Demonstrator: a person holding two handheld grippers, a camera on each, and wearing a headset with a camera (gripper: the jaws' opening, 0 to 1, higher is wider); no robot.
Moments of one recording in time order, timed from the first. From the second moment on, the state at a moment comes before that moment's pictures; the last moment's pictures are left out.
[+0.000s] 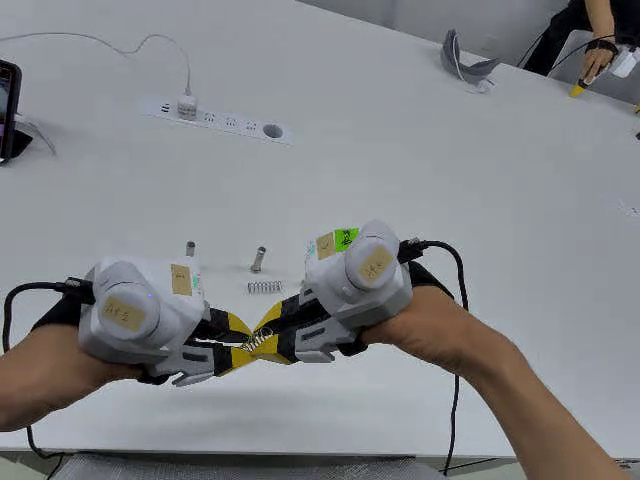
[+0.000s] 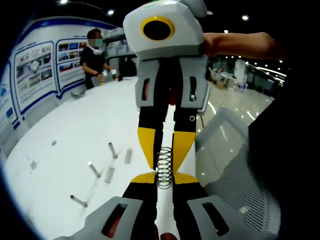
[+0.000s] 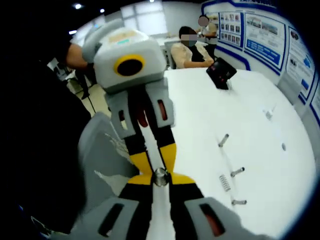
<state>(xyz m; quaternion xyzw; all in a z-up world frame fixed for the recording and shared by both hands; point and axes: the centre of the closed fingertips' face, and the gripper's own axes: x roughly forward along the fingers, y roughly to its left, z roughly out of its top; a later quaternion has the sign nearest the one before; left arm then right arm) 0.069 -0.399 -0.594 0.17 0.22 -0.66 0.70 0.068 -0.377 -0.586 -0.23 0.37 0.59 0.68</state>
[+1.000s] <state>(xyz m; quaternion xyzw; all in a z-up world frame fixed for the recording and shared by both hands) 0.080 -0.383 -0.596 0.13 0.24 -0.63 0.72 0.079 -0.367 -0.581 -0.26 0.34 0.60 0.68</state>
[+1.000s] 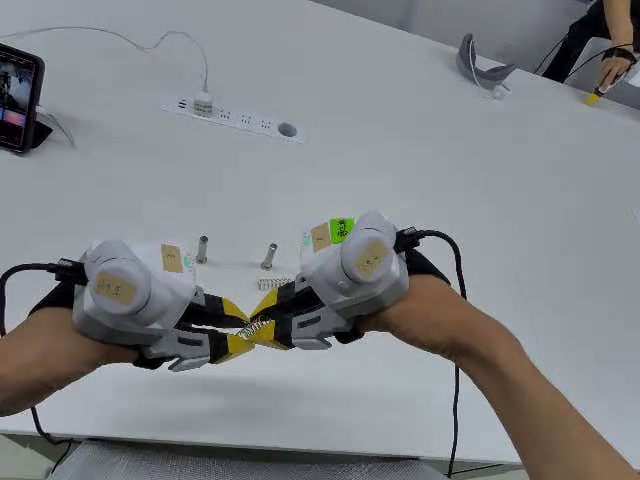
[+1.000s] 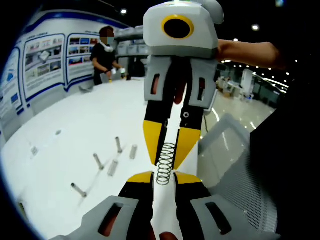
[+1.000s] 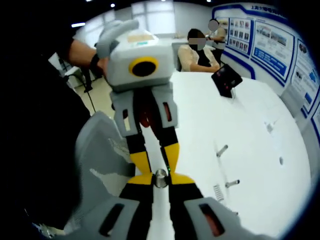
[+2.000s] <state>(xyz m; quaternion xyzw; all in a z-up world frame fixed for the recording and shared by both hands) 0.119 -0.308 -0.615 0.07 0.29 -0.50 0.81 0.100 -0.391 -0.609 -0.28 0.36 0.57 0.69</state>
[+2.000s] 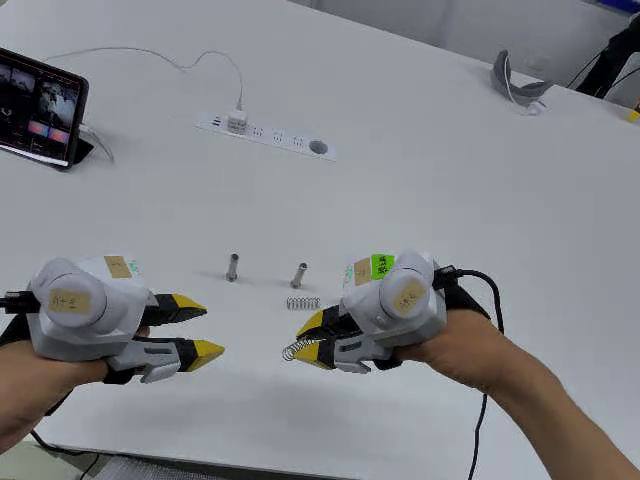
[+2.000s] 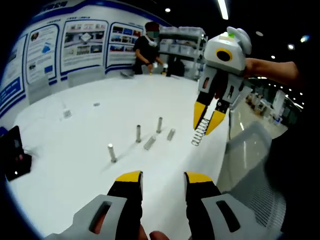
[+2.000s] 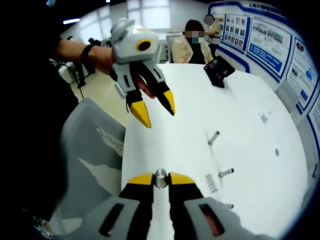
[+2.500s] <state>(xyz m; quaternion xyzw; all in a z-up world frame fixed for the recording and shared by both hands) 0.138 -0.282 -0.619 0.06 0.29 -0.45 0.84 0.131 -0.393 -0.610 -0.29 0.35 0.56 0.69</state>
